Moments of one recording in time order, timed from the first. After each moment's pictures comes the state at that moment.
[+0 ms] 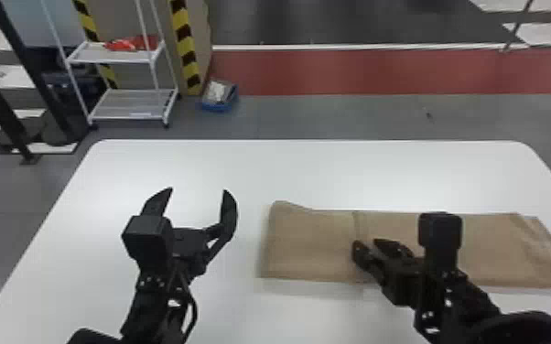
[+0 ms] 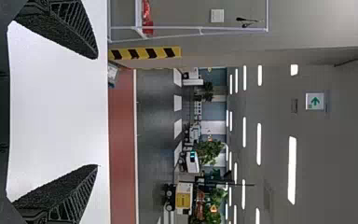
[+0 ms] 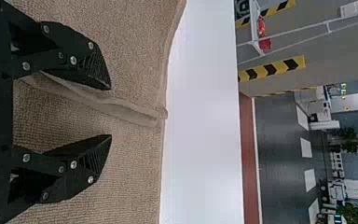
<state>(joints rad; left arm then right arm) 0.31 0.15 -0.20 -1.90 0.06 0.02 0.21 0.22 -0.14 0.12 -1.93 -0.22 0.68 0.06</state>
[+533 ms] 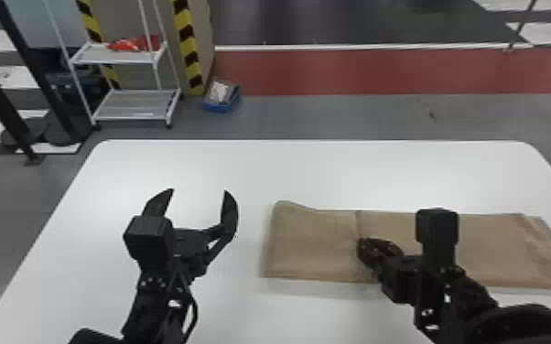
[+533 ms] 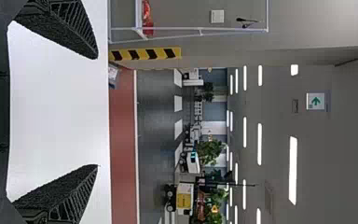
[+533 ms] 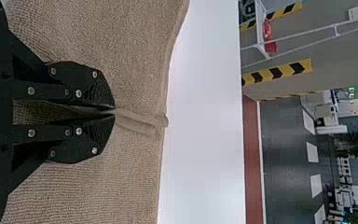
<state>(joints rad) 0.31 0.16 -0.19 -1.90 0.07 0.02 0.21 0.20 -0.14 0.13 -1.93 -0.22 0.73 0.06</state>
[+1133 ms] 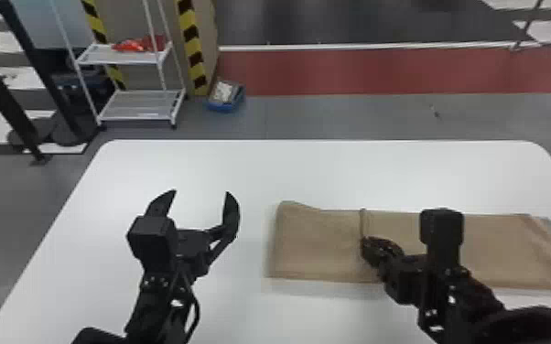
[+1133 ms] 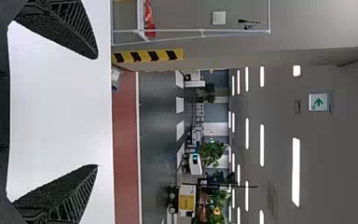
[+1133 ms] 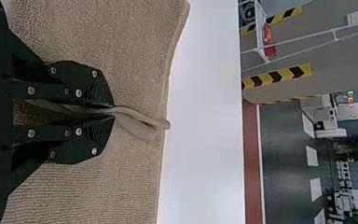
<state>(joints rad) 0.31 0.16 -0.18 -1.89 0.07 0.02 0.21 0.20 -0.14 0.13 -1.94 -0.21 0.71 0.07</state>
